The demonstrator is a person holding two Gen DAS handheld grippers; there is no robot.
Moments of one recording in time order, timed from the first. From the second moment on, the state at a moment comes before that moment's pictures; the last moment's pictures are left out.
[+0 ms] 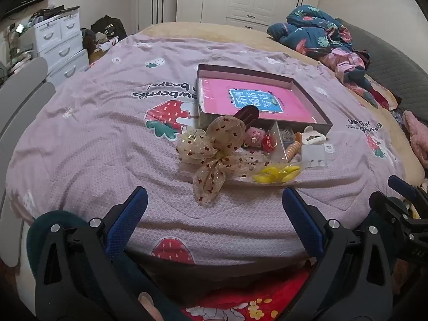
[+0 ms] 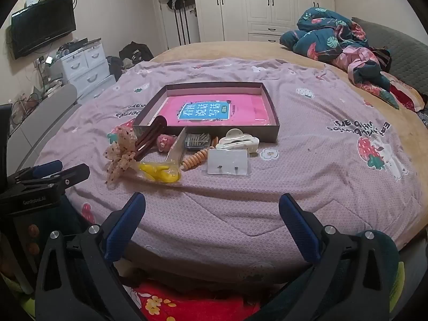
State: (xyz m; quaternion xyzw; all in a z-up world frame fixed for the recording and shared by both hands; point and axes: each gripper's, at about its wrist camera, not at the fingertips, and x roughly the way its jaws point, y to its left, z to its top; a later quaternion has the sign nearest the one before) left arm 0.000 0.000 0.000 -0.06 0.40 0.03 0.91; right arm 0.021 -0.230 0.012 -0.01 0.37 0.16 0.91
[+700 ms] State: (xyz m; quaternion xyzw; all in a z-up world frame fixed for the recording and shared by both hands) left arm -0.001 0.002 0.004 -0.07 0.40 0.03 0.91; right arm 0.020 -0.231 0.013 -0.01 0.37 0.16 0.91
